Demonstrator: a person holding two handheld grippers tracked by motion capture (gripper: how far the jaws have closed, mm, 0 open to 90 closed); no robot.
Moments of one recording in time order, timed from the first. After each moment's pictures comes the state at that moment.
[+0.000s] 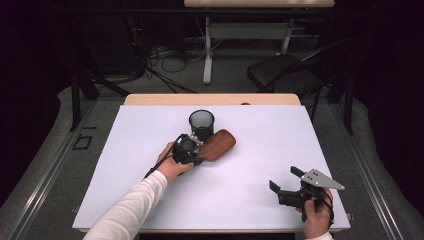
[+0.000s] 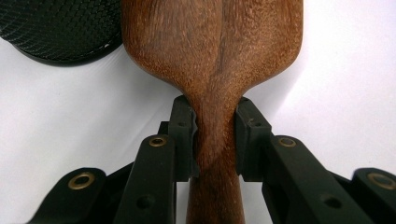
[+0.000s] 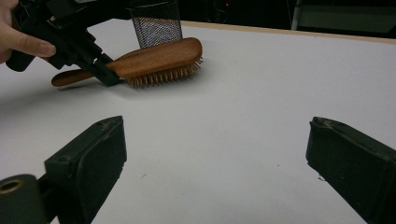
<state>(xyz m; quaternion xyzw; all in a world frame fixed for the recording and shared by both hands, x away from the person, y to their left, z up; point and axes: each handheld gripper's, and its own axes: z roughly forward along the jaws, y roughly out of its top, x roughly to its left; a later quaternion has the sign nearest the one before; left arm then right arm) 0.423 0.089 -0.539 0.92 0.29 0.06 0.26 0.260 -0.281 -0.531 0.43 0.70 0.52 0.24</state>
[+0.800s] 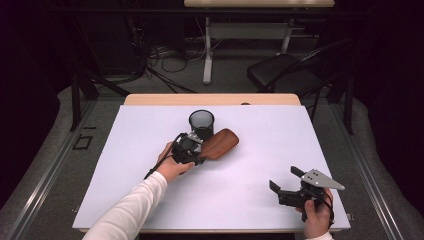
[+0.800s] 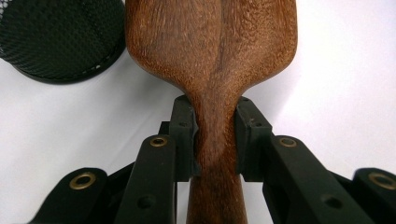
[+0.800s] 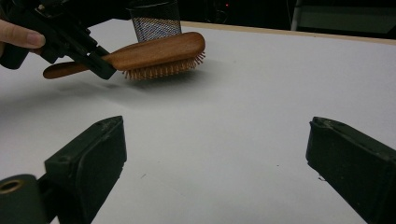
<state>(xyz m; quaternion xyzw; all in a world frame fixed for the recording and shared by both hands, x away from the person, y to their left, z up) 0.416 0.089 -0.526 0.91 0.30 0.05 0.30 0.260 -0.281 -0.531 0.43 0.70 0.52 0.25</state>
